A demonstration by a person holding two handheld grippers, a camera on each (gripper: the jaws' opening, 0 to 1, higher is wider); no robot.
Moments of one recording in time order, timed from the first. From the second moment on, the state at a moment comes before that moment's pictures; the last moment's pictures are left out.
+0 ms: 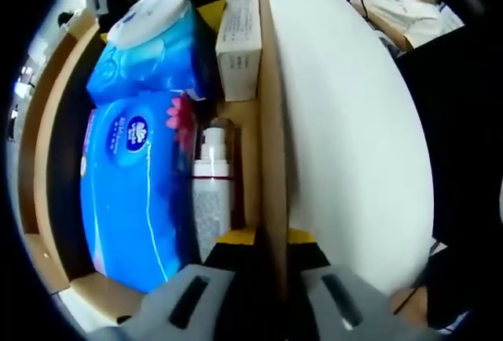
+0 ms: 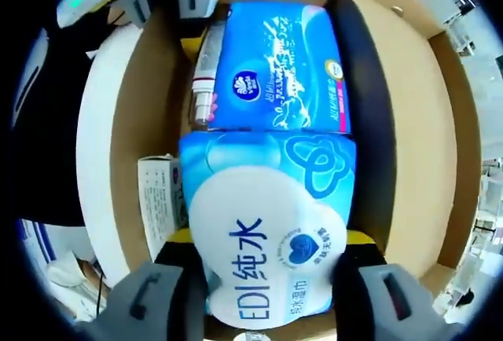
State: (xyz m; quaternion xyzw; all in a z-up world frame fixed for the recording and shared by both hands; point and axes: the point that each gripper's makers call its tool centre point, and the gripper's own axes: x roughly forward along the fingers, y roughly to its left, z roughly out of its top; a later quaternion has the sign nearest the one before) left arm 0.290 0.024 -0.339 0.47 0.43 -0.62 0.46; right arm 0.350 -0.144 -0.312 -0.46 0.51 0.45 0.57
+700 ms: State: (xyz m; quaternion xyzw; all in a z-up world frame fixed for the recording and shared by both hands) left arm 0.285 0.023 -0.340 0.47 0.42 -0.62 0.46; right arm 0.353 -0.147 -0.260 -0.49 0.48 0.42 0.60
